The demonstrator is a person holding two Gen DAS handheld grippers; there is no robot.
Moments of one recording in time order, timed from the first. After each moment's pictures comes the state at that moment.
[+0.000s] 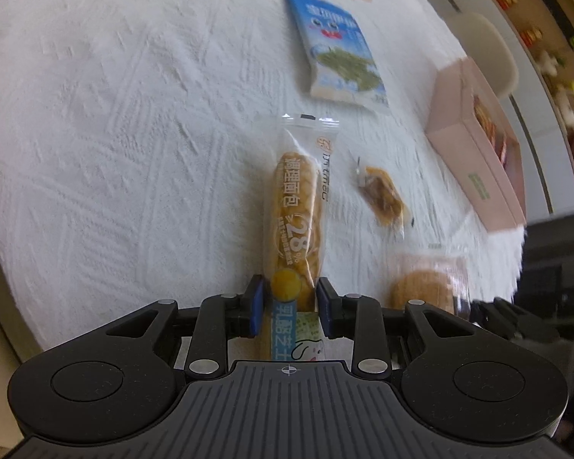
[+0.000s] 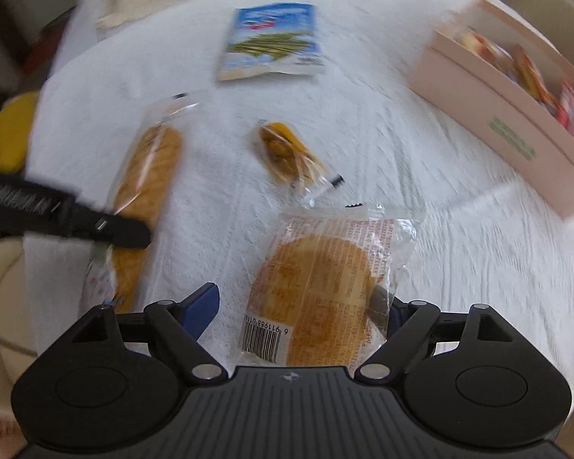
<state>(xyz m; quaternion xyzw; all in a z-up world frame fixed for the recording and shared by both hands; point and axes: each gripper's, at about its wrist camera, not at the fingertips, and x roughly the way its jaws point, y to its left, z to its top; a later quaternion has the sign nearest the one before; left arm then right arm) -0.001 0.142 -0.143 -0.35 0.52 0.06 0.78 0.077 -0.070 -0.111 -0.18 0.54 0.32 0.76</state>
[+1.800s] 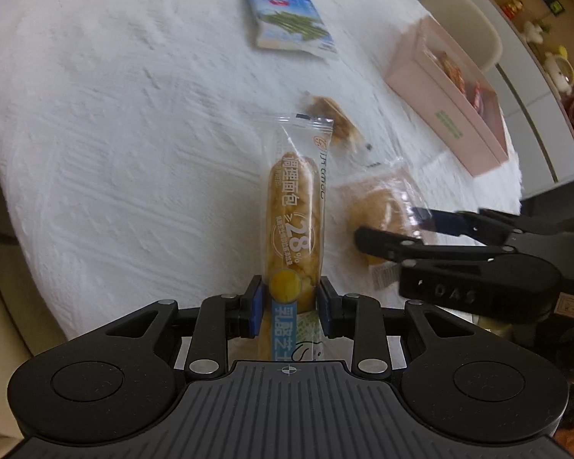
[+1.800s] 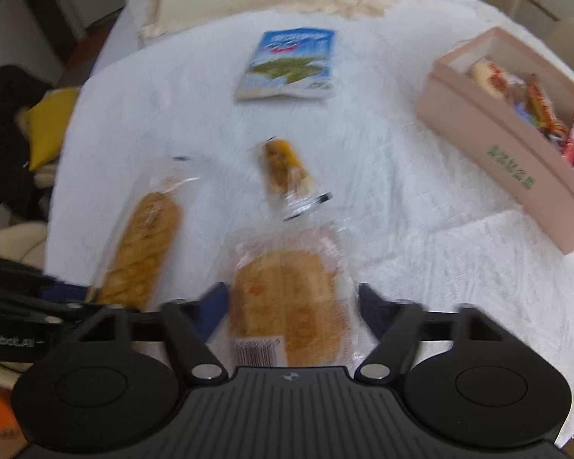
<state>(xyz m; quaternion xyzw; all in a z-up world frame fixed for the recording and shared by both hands) -0.036 0.072 -0.123 -0.29 0.53 0.04 0.79 0.080 -0.090 -0.098 -0.18 0.51 0.38 0.75</state>
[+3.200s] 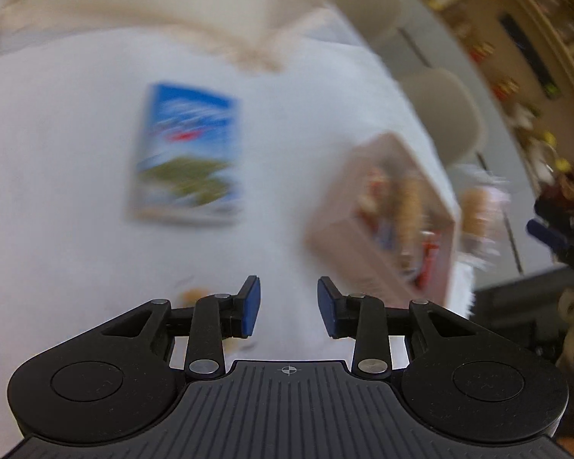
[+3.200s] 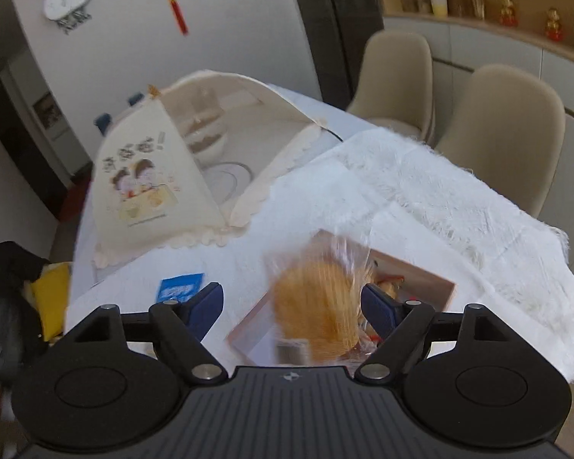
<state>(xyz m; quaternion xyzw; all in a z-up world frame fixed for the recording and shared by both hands) 0.103 0.090 -0.083 -0.38 0.45 0.08 0.80 0.295 -0.198 0.056 0.00 0.42 0.34 0.84</state>
